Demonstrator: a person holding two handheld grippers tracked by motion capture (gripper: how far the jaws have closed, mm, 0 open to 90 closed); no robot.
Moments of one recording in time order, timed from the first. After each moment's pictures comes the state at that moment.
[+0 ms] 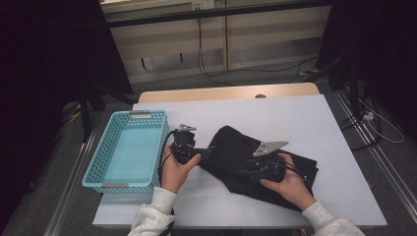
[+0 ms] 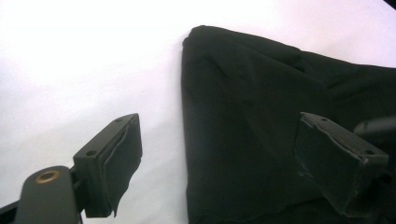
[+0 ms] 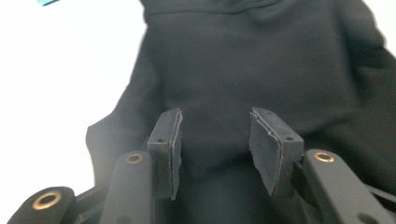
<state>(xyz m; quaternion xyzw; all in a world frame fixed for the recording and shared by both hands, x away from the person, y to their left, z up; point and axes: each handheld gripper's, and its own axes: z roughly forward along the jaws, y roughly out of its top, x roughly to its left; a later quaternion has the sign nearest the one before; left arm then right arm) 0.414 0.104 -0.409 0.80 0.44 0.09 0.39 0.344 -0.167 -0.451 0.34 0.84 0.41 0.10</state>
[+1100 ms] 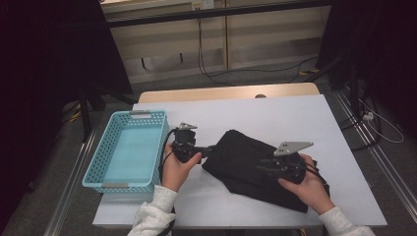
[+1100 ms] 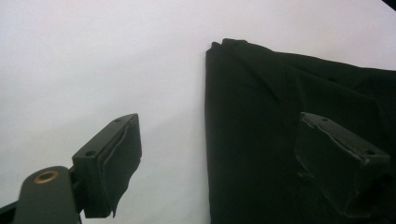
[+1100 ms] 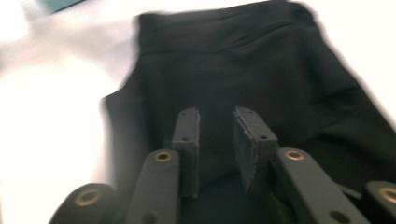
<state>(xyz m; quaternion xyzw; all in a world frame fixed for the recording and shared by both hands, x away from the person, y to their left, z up) 0.416 0.099 -0.407 0.80 0.44 0.09 0.40 0.328 -0.213 -0.432 0.38 0.81 0.42 0.13</state>
